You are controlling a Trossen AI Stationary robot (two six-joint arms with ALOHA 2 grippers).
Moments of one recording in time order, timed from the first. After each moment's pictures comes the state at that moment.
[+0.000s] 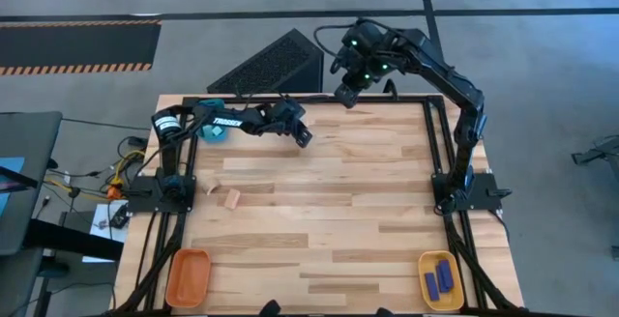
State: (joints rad) left arm 0.50 1.95 1.10 0.00 -0.03 -0.22; right arm -0.51 1.87 2.33 -1.41 -0.08 0.08
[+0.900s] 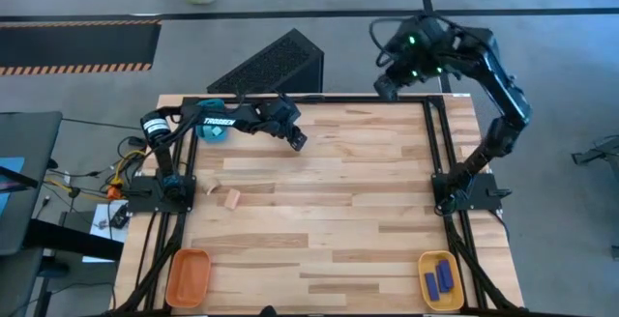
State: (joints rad) left arm 0.51 1.84 1.09 -0.15 0.08 -0.28; right arm -0.49 1.61 2.30 -1.57 0.08 0.26
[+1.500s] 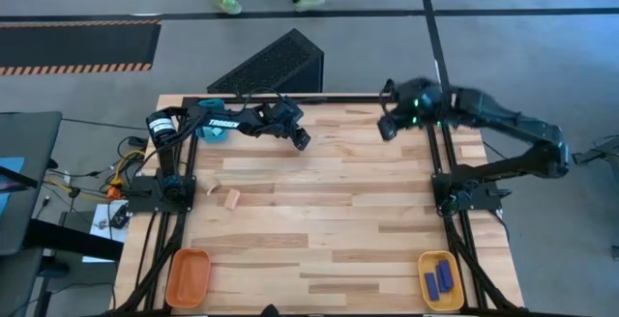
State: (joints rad) left arm 0.48 1.89 1.10 -0.06 -0.02 -0.28; right arm -0.34 1.12 1.31 -0.99 0.17 0.56
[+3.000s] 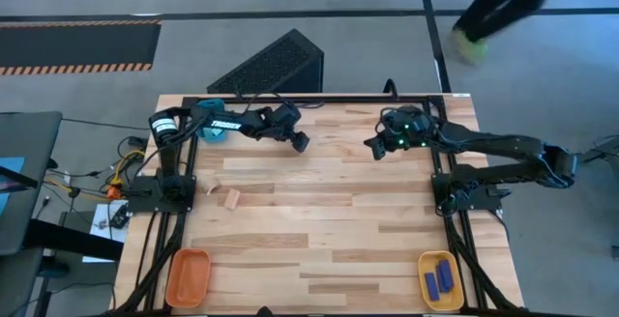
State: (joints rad) left arm 0.47 1.91 1.10 -0.13 -0.09 -0.38; right arm -0.46 1.01 0.60 -0.20 -0.15 0.60
